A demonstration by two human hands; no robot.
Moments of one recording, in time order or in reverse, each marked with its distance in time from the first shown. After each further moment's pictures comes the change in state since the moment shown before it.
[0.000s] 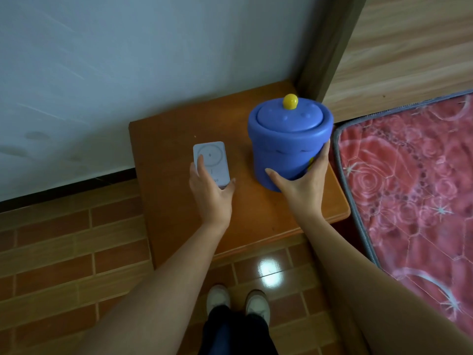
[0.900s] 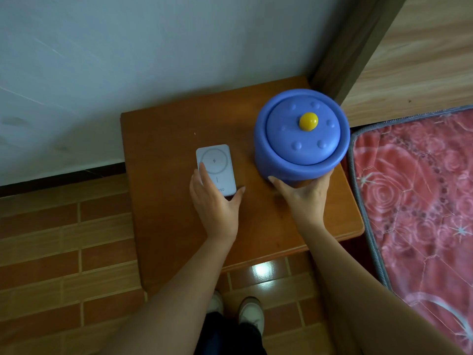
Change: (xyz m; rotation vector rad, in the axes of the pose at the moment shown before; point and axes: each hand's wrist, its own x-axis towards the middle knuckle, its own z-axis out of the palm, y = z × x) left_hand 0.000 -0.032 0.037 0.115 0.033 -0.012; right_hand 0.013 0.044 0.024 0.055 -0.008 0.014
